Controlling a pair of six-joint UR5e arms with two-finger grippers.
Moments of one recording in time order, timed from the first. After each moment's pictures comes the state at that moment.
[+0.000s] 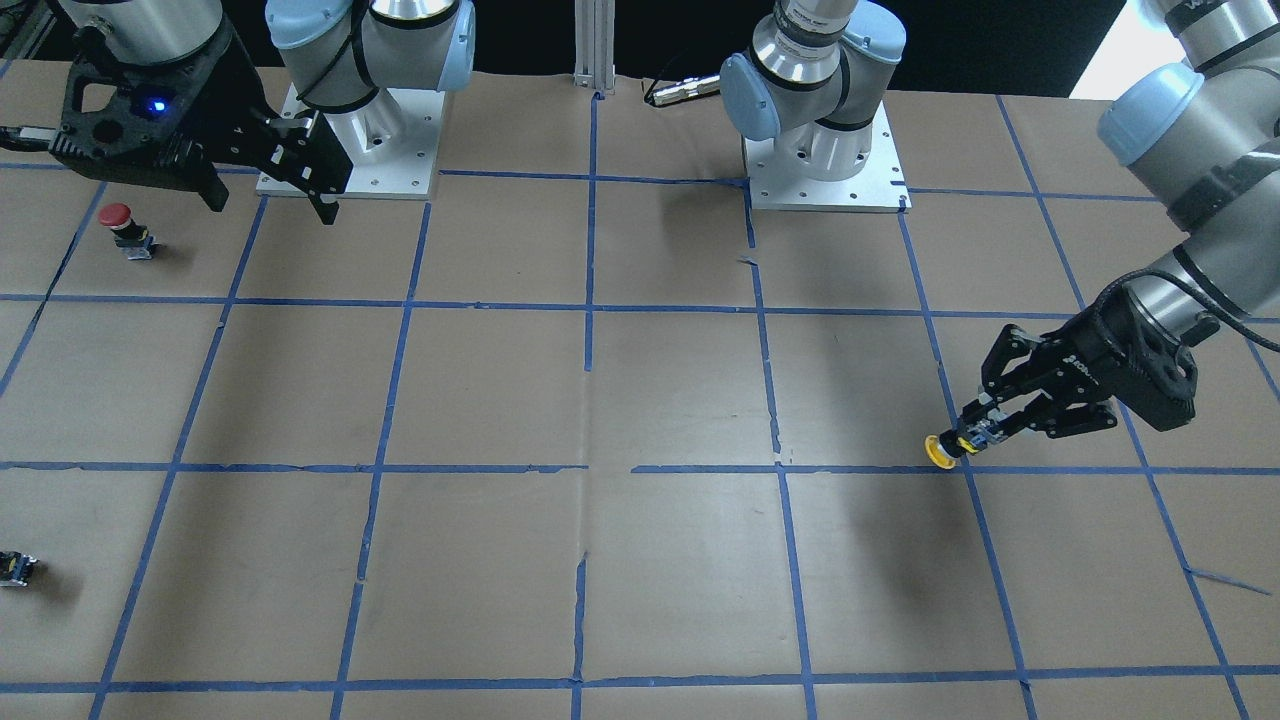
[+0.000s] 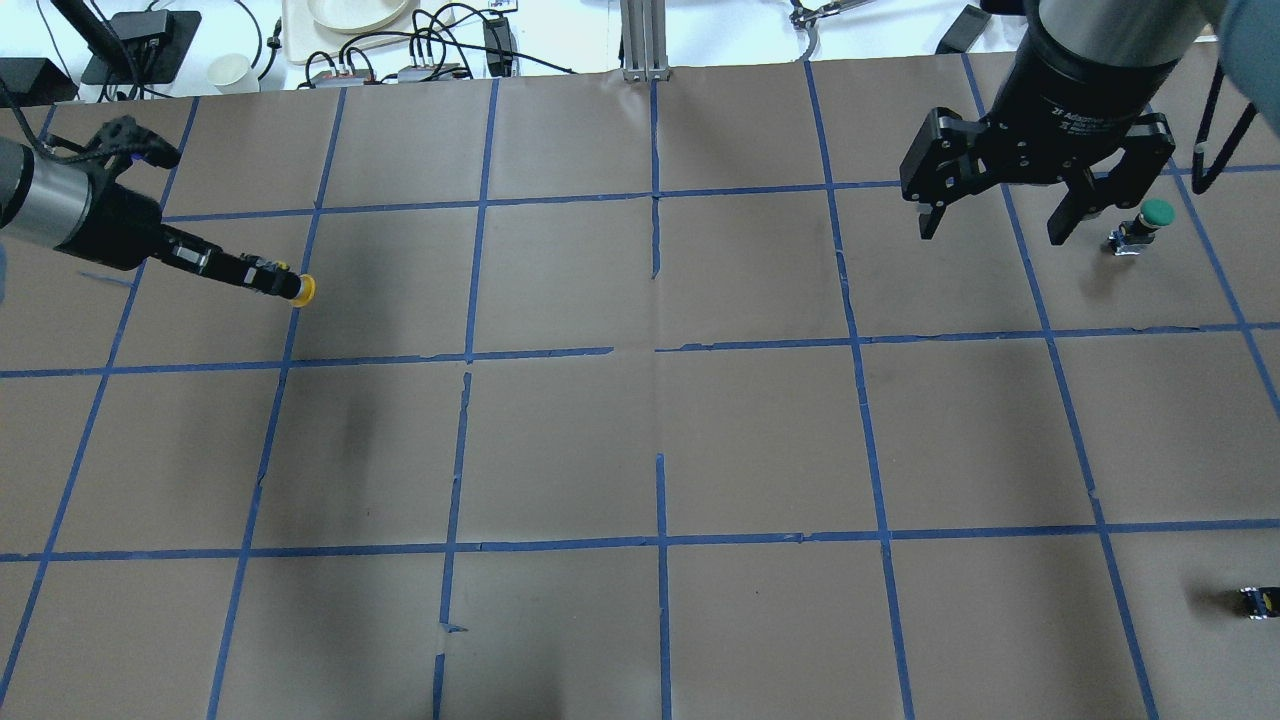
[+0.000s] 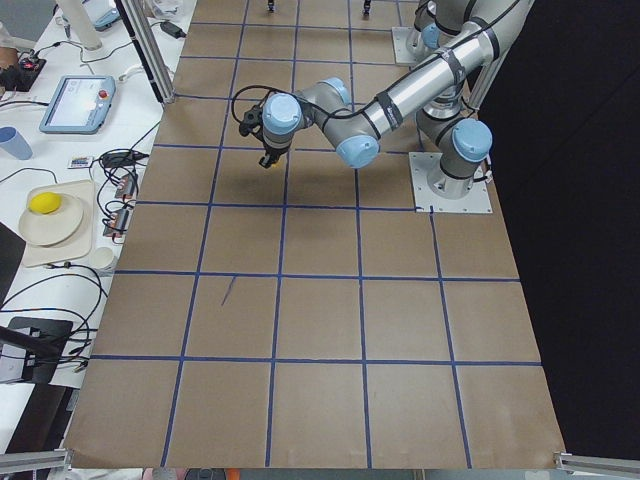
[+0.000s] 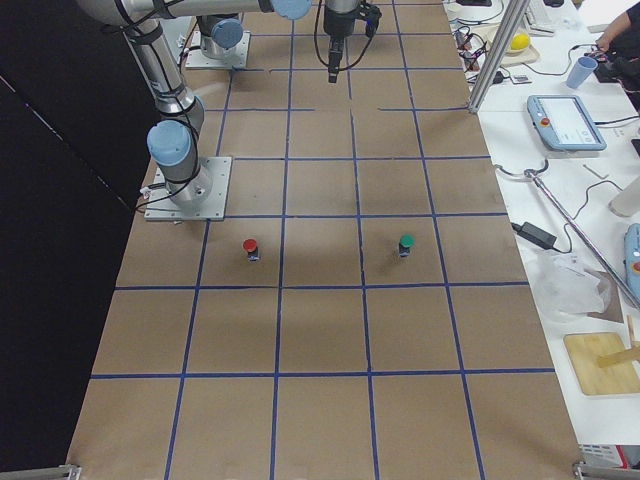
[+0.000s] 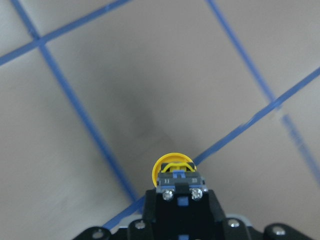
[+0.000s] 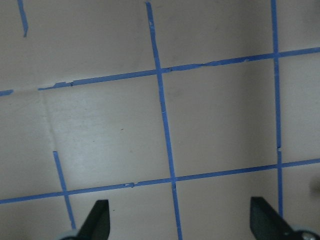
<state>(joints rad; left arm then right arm) -1.07 -1.75 -1.77 -1.32 1.02 0.97 1.54 -1.60 1.52 -1.43 -1.53 0.11</state>
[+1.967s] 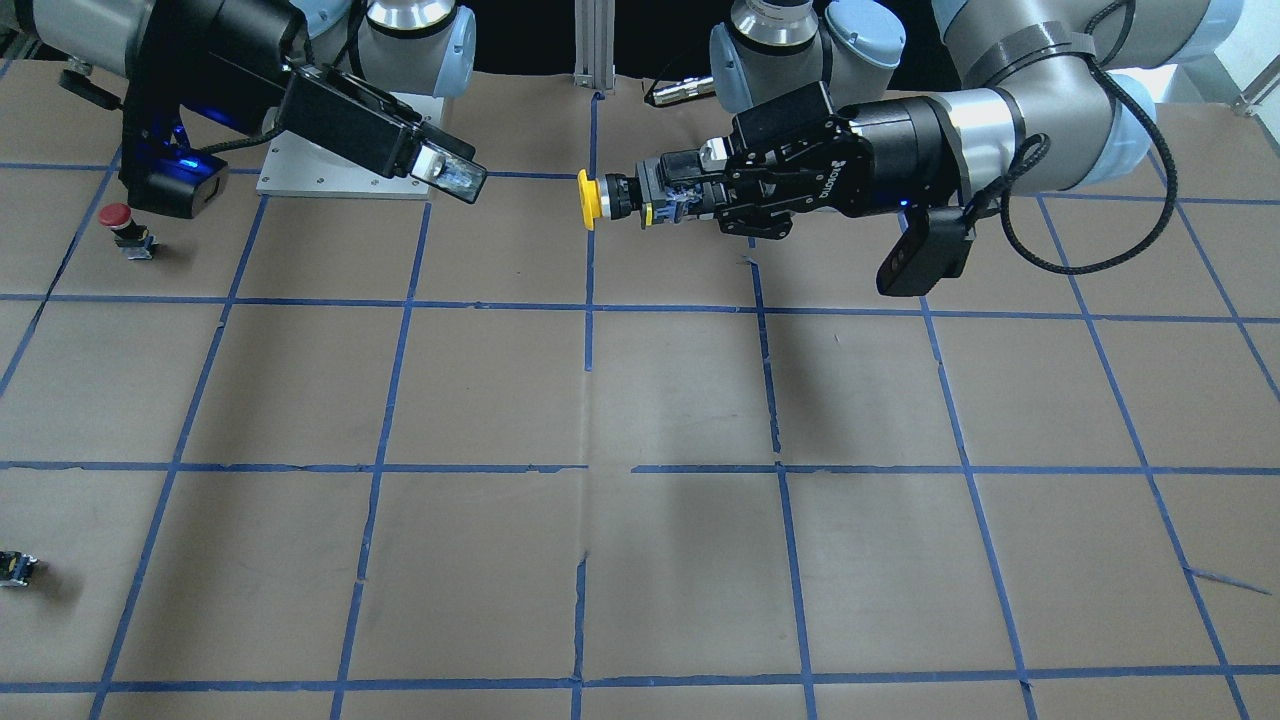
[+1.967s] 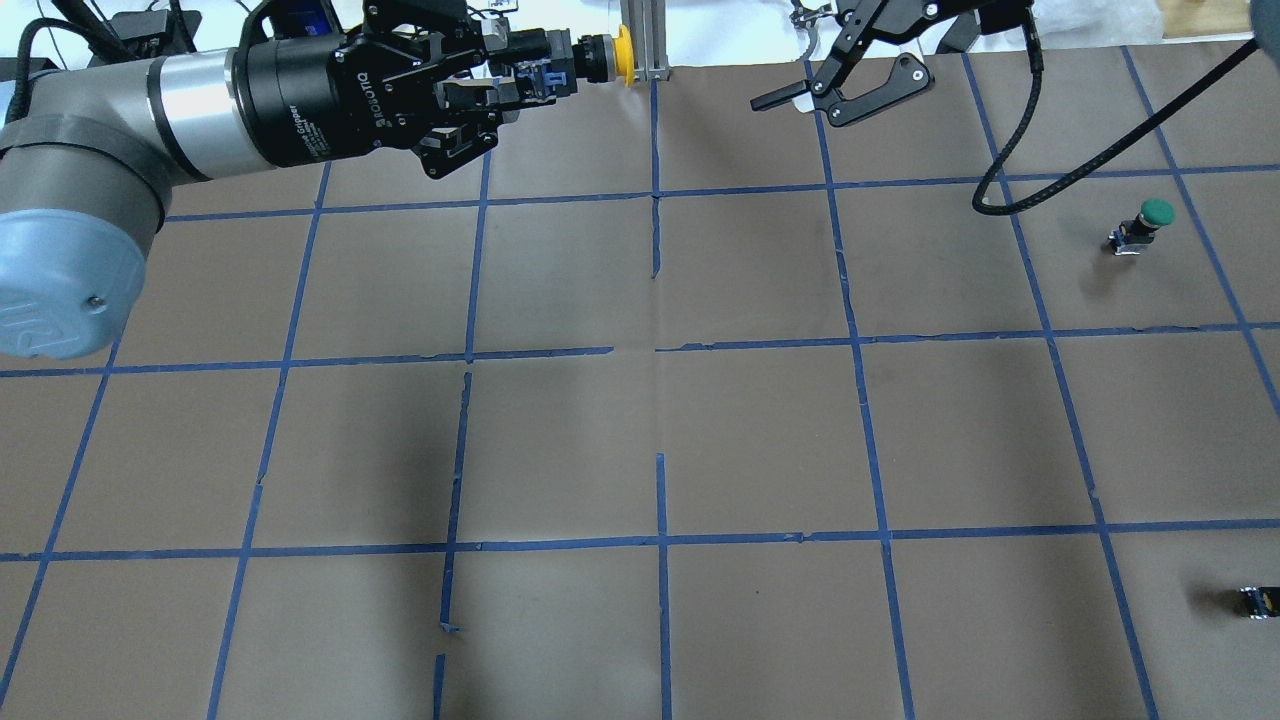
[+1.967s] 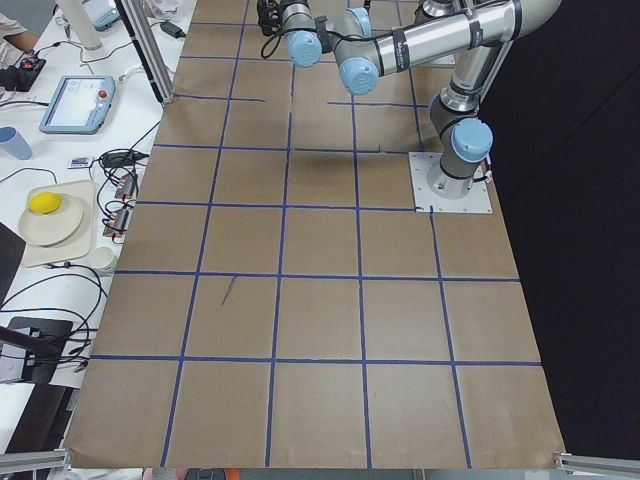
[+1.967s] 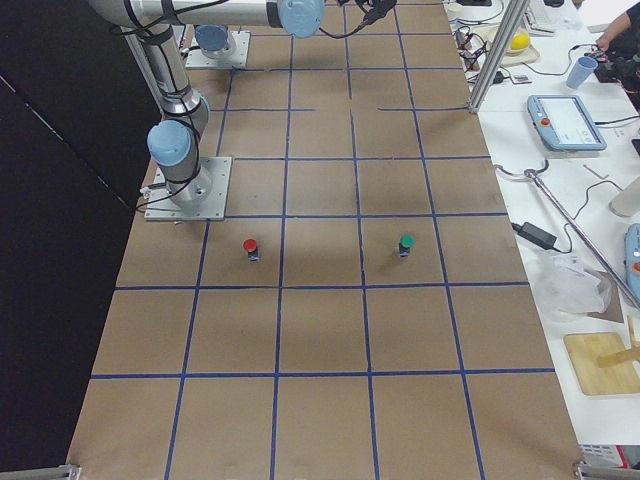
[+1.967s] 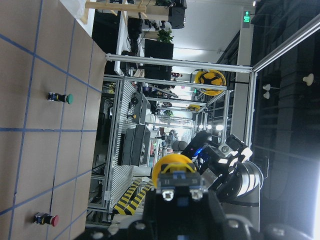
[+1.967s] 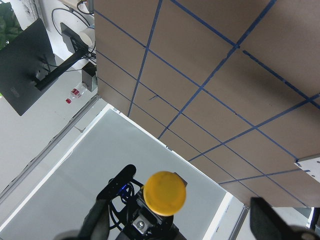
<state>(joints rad) -1.40 -1.56 -1.85 -1.48 0.04 0.04 1.47 -1.54 1.51 -1.58 -0.52 0.89</state>
